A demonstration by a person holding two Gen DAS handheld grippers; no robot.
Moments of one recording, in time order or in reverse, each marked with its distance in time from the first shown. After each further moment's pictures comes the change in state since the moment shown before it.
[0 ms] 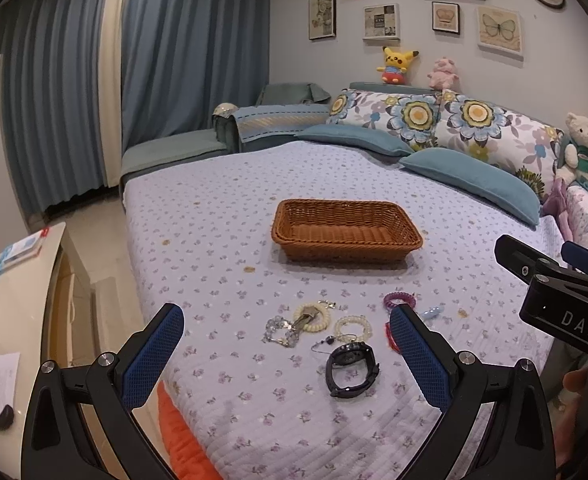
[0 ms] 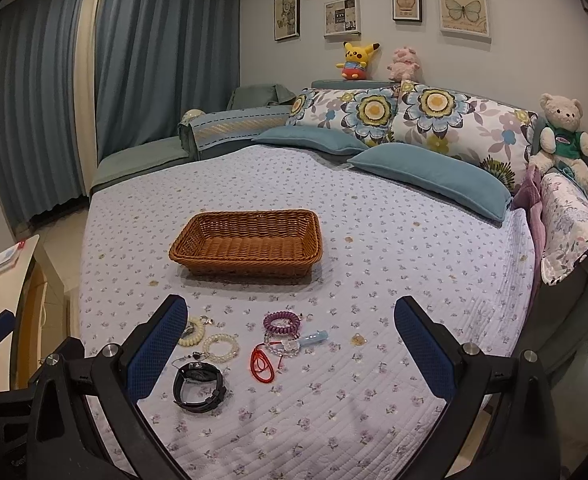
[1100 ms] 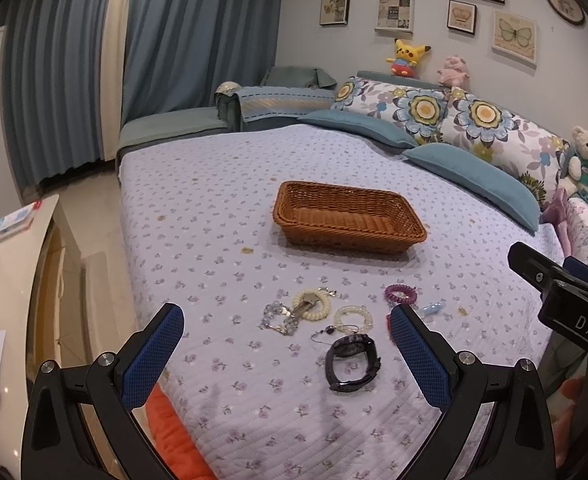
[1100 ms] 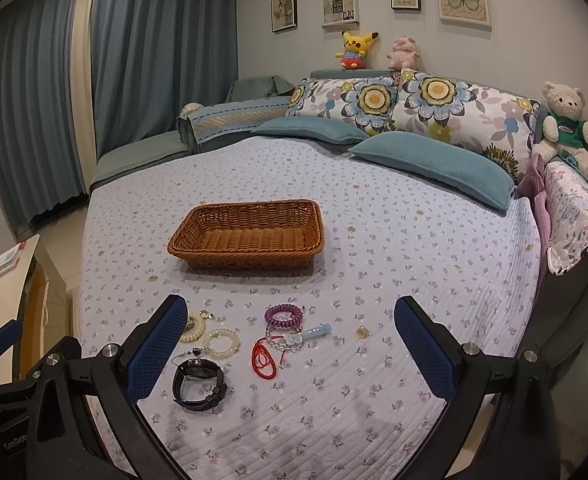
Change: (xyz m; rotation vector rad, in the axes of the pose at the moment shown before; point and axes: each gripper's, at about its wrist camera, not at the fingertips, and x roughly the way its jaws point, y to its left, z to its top) left arm 0.021 0.017 -0.005 -0.064 0.064 -0.020; right arm 0.016 -0.005 -0.005 0.025 0.039 0.011
